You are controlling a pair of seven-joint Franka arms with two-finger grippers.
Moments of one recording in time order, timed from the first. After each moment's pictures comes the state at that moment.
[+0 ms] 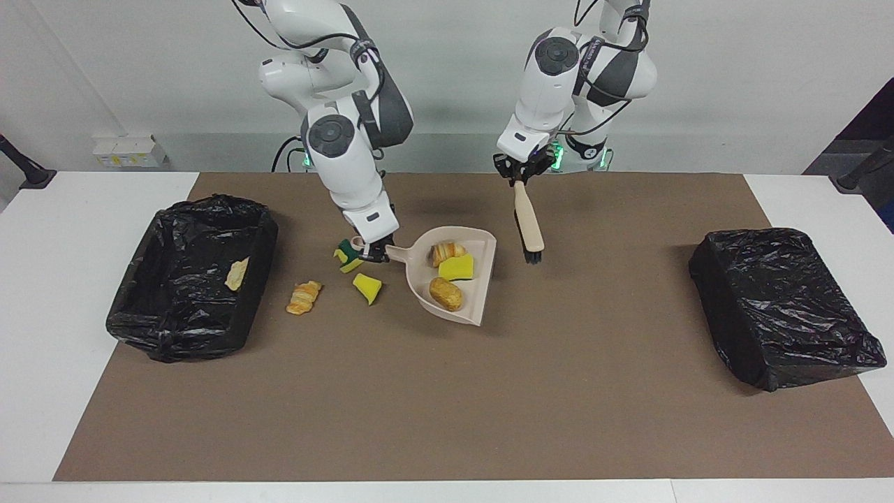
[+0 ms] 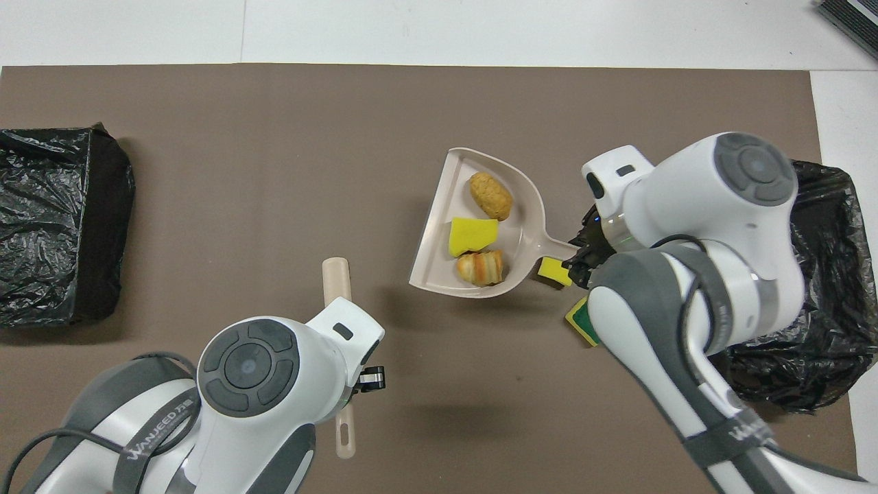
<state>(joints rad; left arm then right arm) -0.19 -0.23 -0.45 -2.19 -0.21 1.85 -0.60 0.22 0.10 0.02 -1.86 0.16 1.93 -1.01</state>
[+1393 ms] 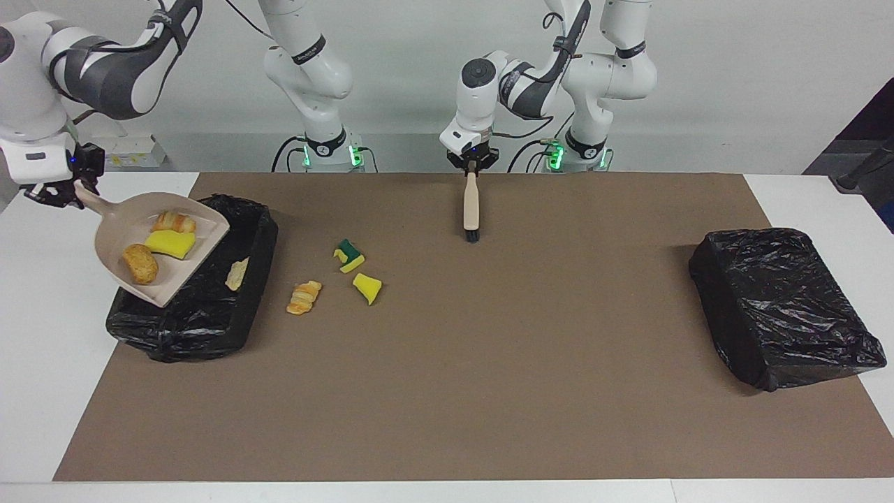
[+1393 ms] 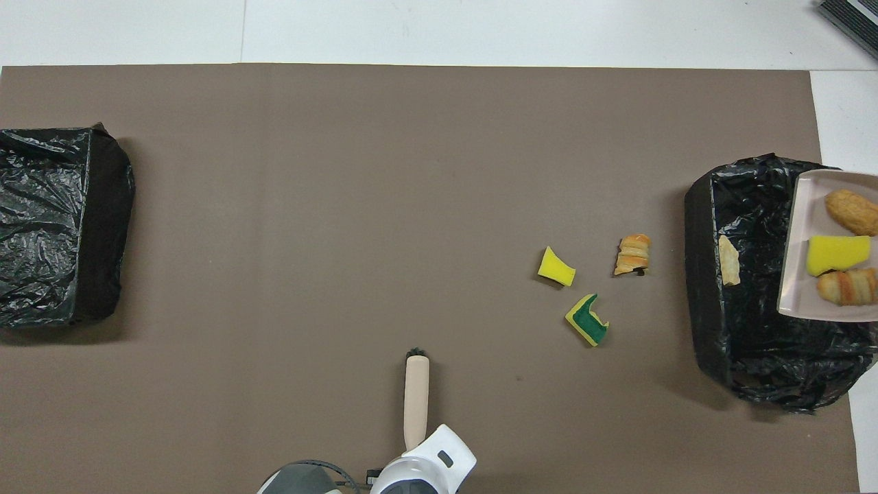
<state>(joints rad) -0.24 -0.23 -0.82 -2.47 -0.37 2.17 -0.71 -0.37 0.10 0.01 -1.70 -0.52 1.80 -1.53</state>
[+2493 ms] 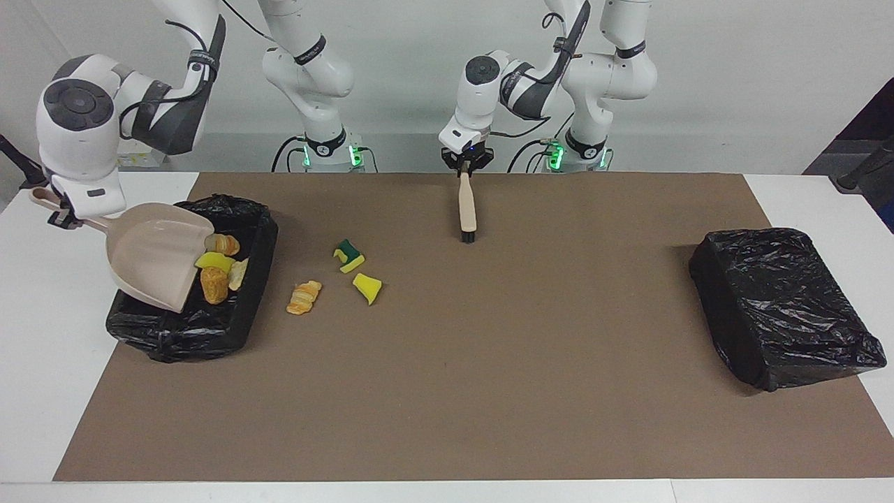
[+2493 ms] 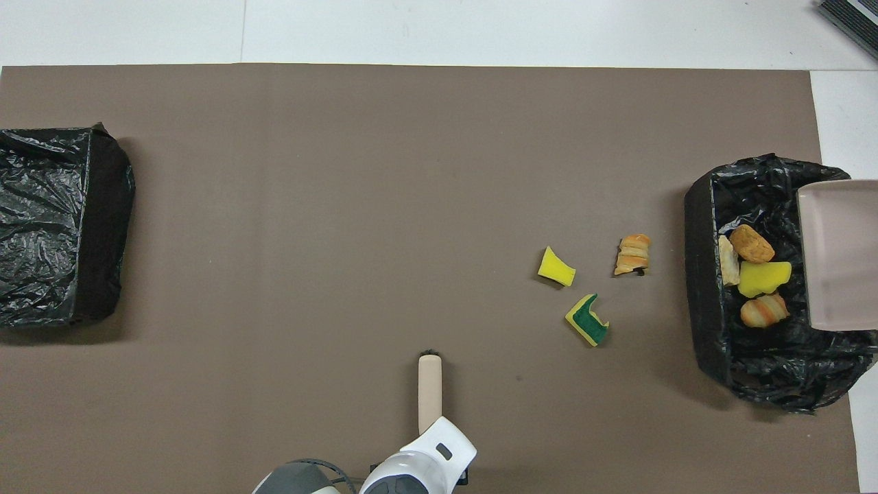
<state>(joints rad) -0.23 -0.23 -0.81 -2.47 -0.42 2.24 -0.67 -0.31 0.08 0.01 -1.65 -0.69 1.78 -1.60</state>
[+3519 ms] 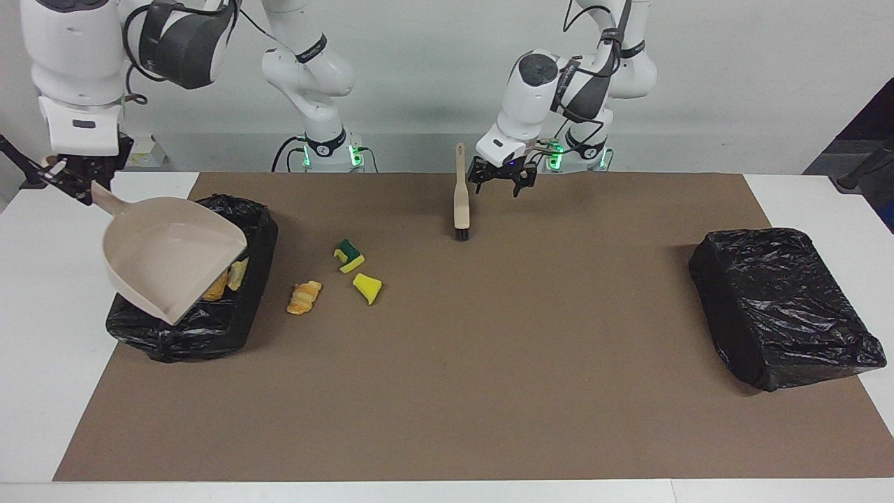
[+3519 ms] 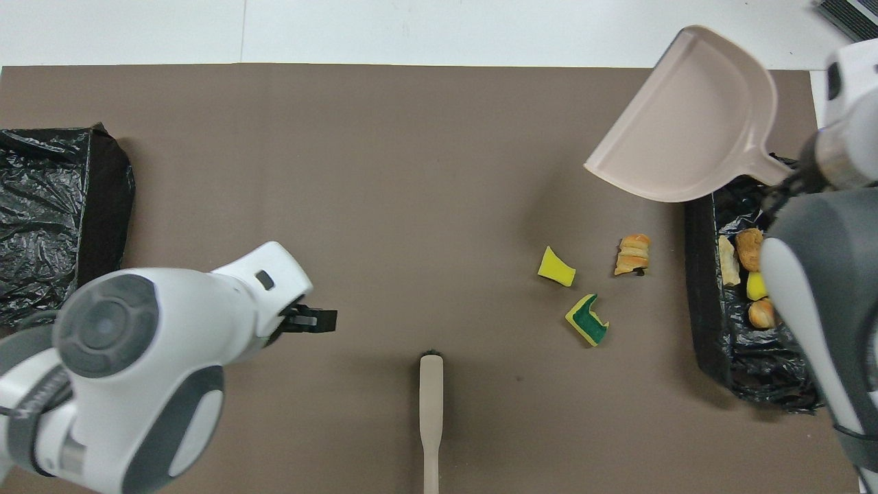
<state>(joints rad) -0.15 -0.22 -0.27 -2.15 -0.13 2.01 -0.20 0.01 0.12 0.12 -1.54 -0.30 1.71 -0.60</state>
